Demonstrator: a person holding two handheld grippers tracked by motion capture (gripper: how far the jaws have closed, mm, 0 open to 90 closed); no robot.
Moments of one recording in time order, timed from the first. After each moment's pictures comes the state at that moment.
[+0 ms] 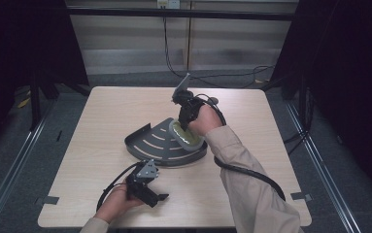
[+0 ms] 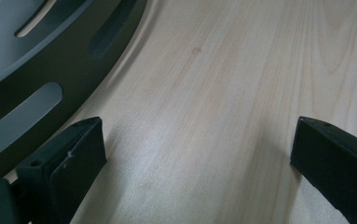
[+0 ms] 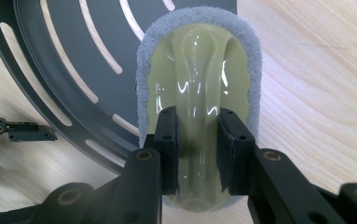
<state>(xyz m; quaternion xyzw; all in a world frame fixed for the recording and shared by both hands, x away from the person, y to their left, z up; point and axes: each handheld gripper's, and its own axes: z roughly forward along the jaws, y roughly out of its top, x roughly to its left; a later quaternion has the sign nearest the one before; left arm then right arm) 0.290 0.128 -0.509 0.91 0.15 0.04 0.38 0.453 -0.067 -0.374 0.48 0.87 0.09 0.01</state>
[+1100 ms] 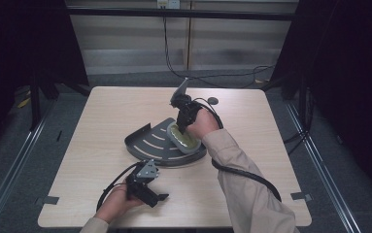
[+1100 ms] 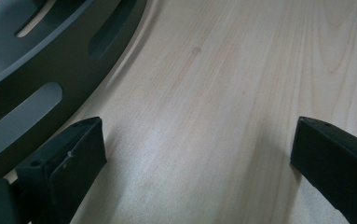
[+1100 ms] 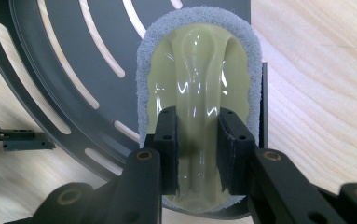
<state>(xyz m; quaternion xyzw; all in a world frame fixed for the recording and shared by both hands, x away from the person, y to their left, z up) 0.290 0.128 -0.509 0.91 0.15 0.04 0.38 0.454 -0.063 -0.390 0.48 0.87 0.09 0.00</state>
